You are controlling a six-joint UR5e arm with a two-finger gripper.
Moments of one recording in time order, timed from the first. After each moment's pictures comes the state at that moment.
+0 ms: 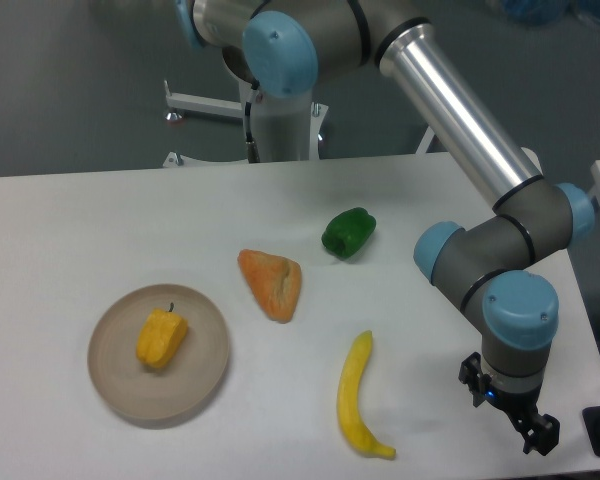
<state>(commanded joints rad) 2.34 -2.60 -0.63 -1.18 1.62 1.44</state>
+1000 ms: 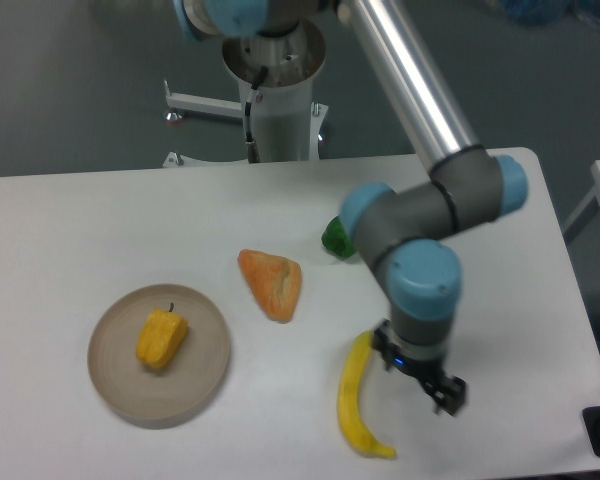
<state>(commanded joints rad) 2.16 -2.24 -1.08 -1.30 1.61 0.98</state>
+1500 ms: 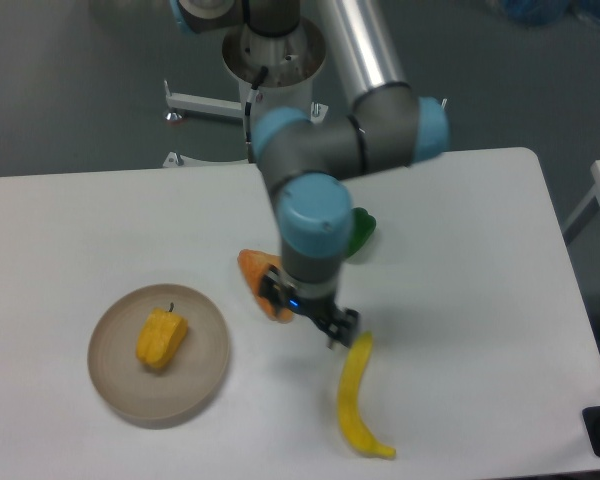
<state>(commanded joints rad) 2.04 -2.05 -1.33 -1.32 1.48 0.71</state>
